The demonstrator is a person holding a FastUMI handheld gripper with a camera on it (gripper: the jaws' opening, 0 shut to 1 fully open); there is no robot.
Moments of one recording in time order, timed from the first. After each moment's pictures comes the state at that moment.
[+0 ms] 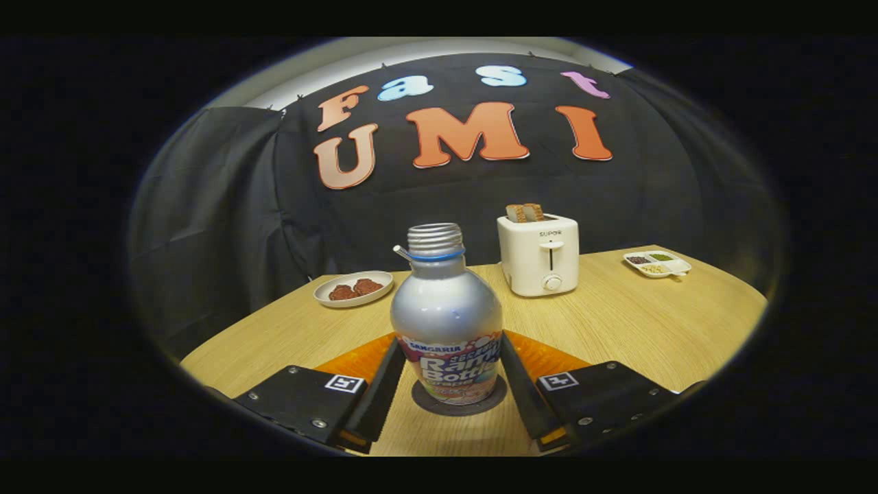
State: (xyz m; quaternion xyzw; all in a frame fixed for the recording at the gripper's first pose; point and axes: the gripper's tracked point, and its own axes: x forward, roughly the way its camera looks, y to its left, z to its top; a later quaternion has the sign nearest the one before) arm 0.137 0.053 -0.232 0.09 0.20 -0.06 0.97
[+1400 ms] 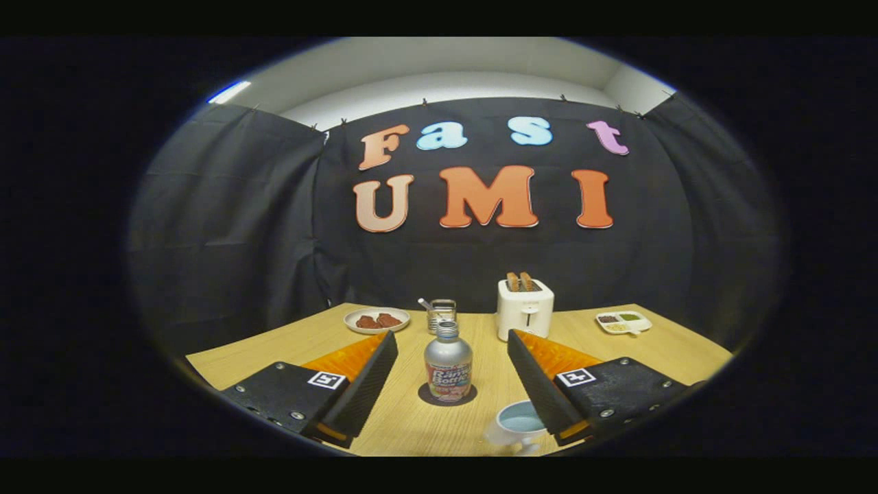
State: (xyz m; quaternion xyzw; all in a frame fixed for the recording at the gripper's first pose) arm 0.045 0.041 -0.079 0.02 0.08 -0.04 1.00
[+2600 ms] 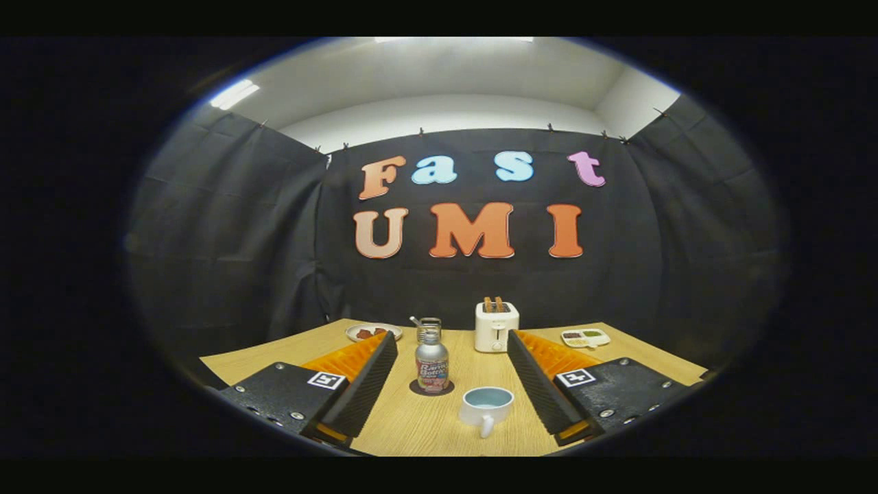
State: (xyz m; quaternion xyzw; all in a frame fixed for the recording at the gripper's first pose) arm -0.062 0.031 -0.016 0.01 0.03 -0.06 1.00
